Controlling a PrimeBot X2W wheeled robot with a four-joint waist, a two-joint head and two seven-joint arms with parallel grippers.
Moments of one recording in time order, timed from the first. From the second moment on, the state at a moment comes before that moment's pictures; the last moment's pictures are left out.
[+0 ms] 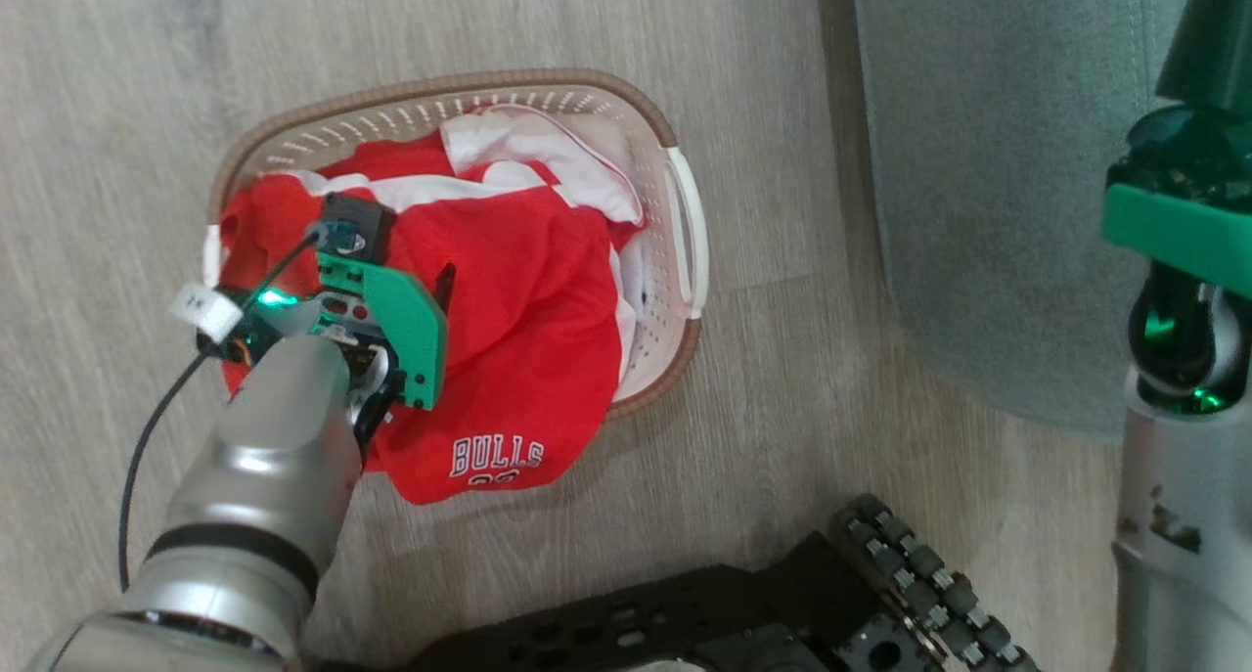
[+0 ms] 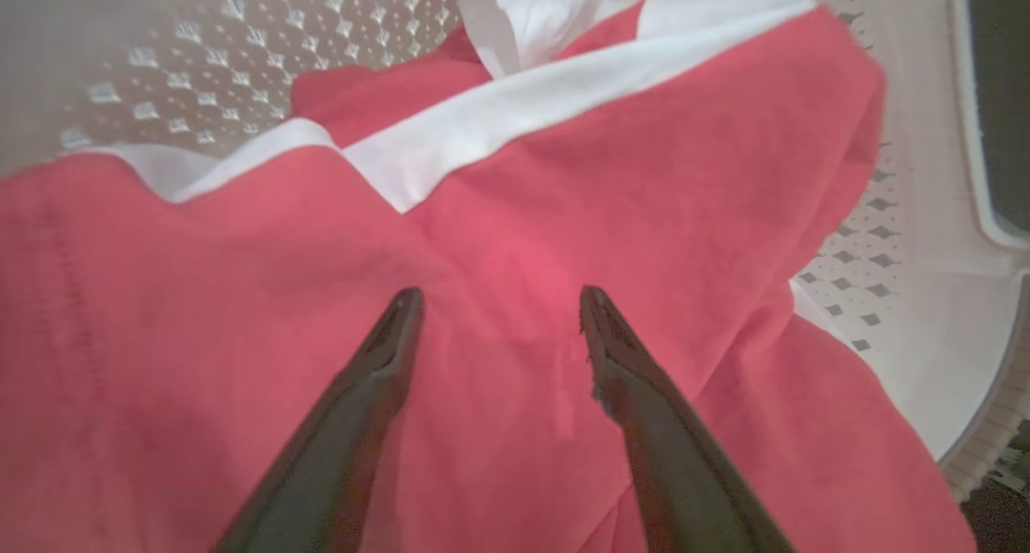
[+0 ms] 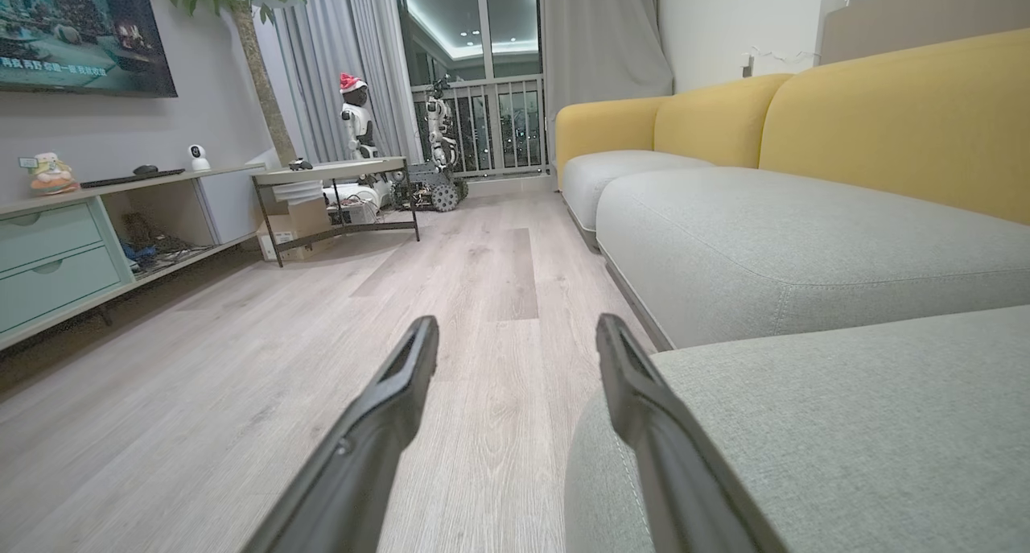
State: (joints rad) left arm -0.83 0.06 -0.38 1.18 -0.17 -0.13 0.00; right arm -0.52 -0.04 -0.06 -0.22 0.28 0.13 -0.26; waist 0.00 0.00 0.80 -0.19
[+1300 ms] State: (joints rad) left arm -0.89 0.06 -0.58 1.27 -0.20 -0.12 0.13; right arm -0.55 -0.04 -0.02 -0.19 0.30 0.13 -0.26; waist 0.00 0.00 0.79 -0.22
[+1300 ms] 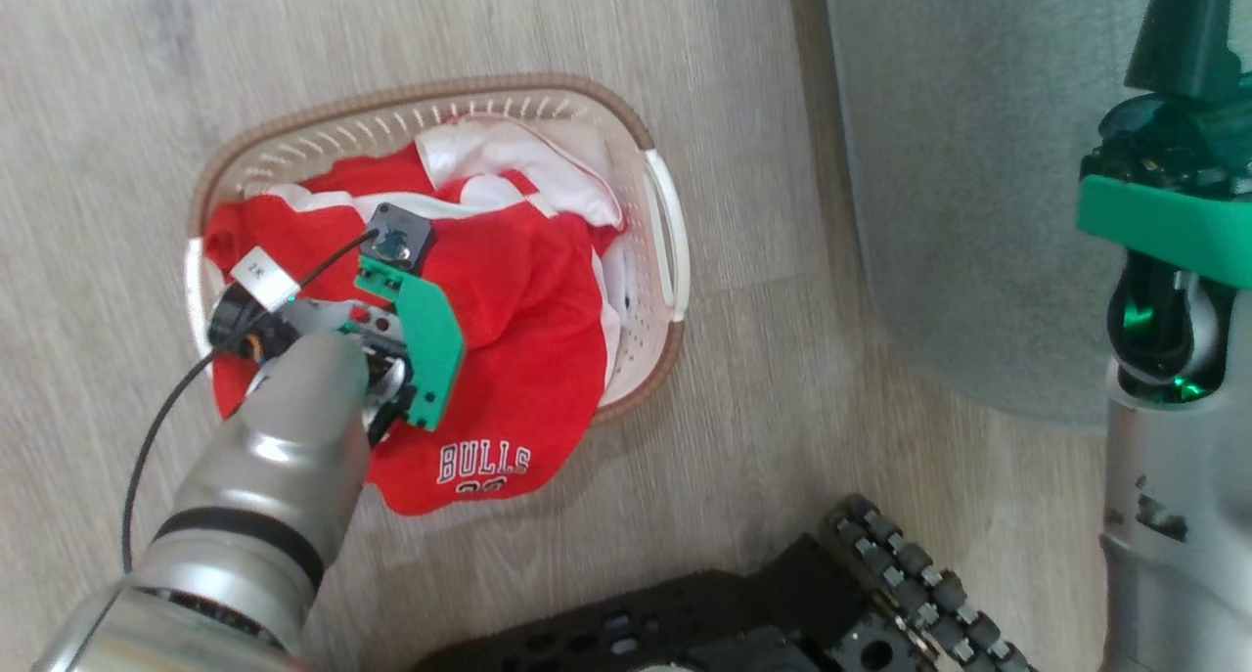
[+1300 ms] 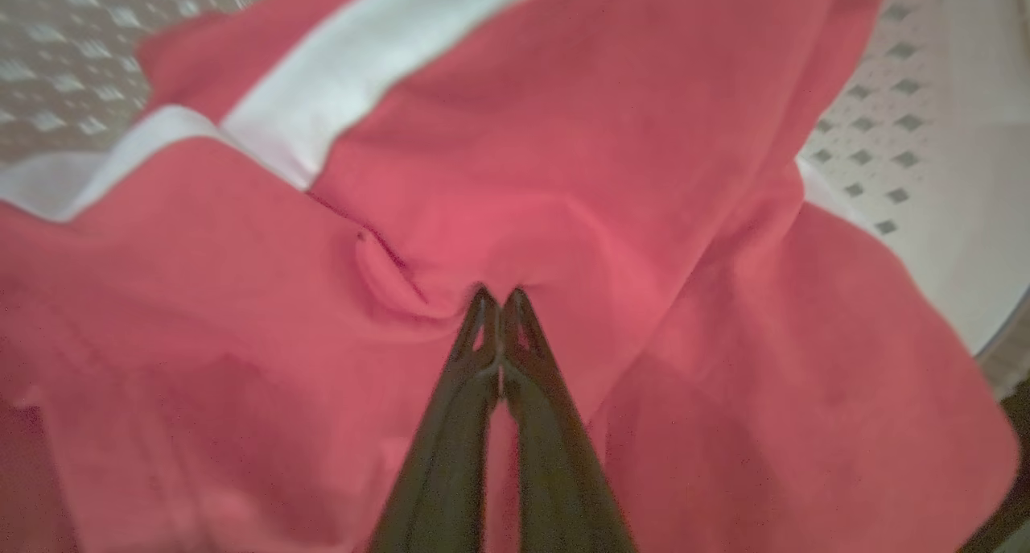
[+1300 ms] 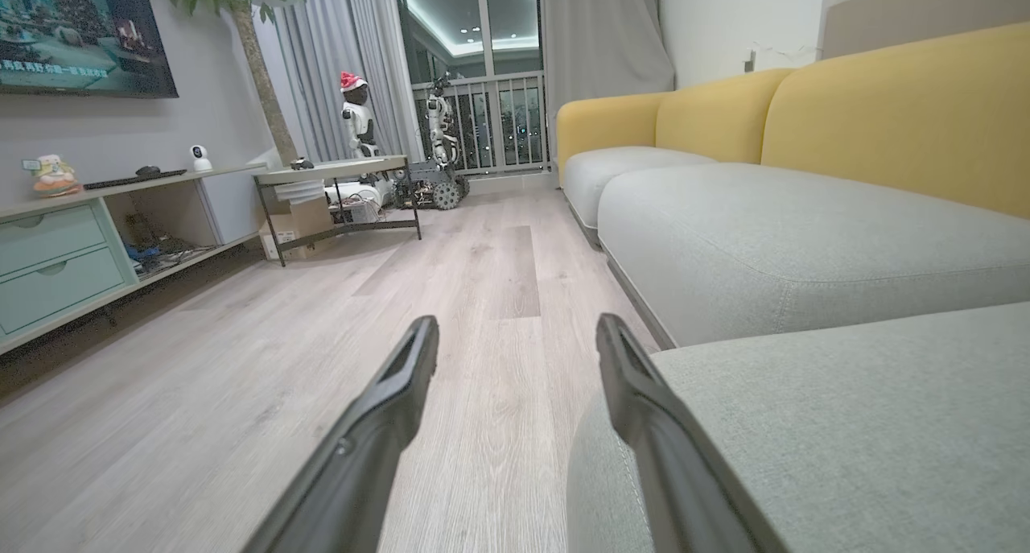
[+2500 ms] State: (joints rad) left arm -0.62 0.09 -0.85 0.89 -0.64 -0.13 -0.20; right arm -0.22 -0.04 -0.03 -0.06 0.23 0.13 -0.26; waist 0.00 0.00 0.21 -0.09
